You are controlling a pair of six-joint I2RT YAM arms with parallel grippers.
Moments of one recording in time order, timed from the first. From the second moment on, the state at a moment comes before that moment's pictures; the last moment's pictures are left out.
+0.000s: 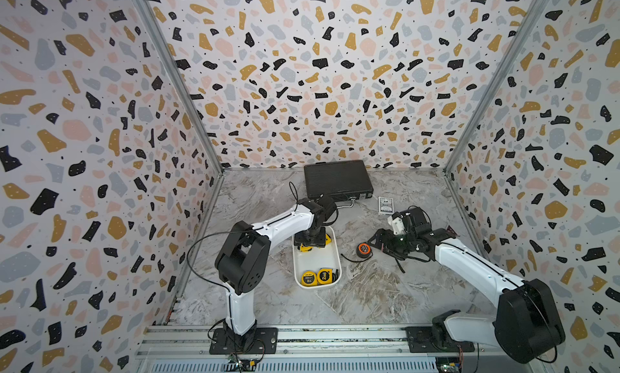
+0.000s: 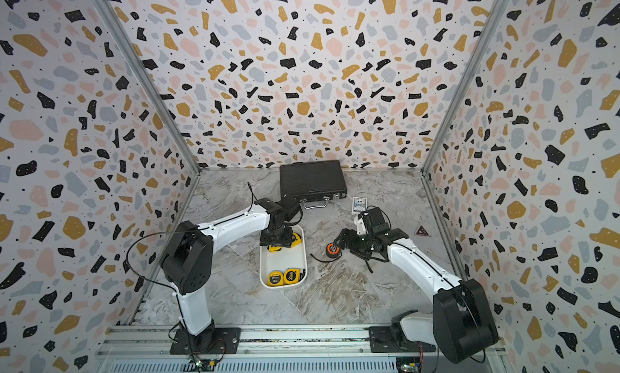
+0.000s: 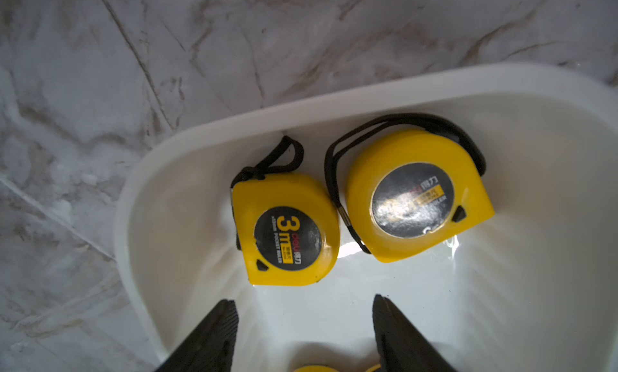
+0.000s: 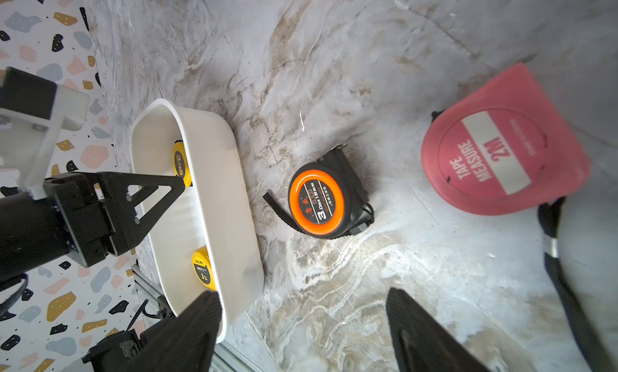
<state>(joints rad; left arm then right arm) -0.65 1.89 1.42 -1.03 -0.16 -0.59 0.38 1.29 0.80 -0.51 -0.45 0.66</state>
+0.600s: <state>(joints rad) -0.65 1.94 1.42 -1.00 -0.22 -0.61 0.36 1.36 0.83 -0.50 -0.48 0.65</state>
